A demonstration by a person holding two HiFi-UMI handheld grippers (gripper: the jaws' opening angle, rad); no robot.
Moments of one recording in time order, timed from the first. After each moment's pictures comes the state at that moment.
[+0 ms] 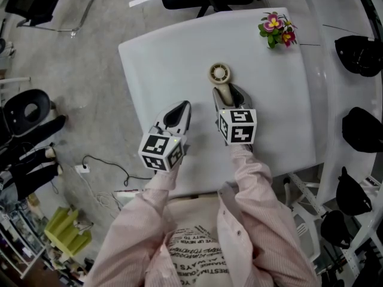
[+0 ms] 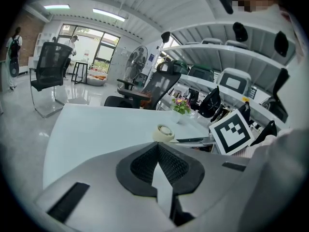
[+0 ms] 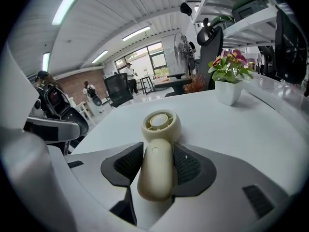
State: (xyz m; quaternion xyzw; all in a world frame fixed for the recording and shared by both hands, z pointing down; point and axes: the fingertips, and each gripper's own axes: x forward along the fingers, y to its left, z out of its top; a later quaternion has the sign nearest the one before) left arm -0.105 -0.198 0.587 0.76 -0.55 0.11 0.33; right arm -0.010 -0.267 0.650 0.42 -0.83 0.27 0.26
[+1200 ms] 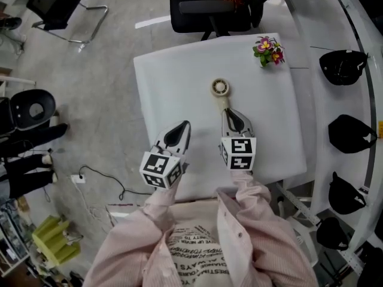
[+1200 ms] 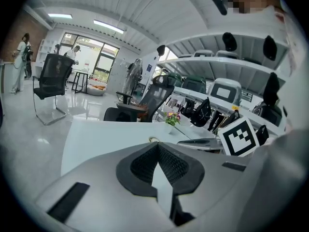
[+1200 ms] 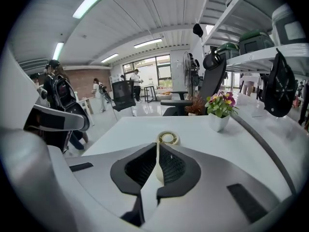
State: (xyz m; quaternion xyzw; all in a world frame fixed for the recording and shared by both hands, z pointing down) left arm -0.105 -0.155 0.521 0.77 -0.56 0.07 0.29; right arm 0.006 -0.226 0.569 0.44 -0.85 0.17 0.24
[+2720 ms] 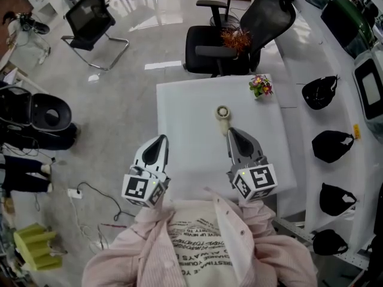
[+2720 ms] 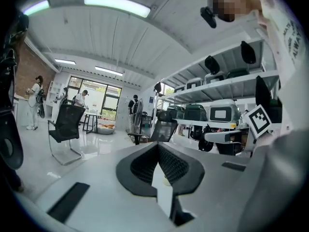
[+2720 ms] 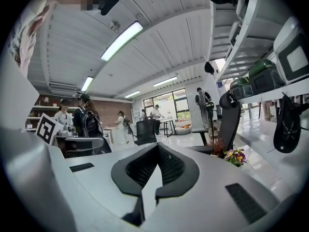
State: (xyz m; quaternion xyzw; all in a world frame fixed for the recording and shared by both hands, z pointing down) left arm -0.178 -0.075 0.347 0.75 -0.65 0.00 0.10; right arm -0.007 -0.157 0.343 0.35 -0.93 0.10 0.04
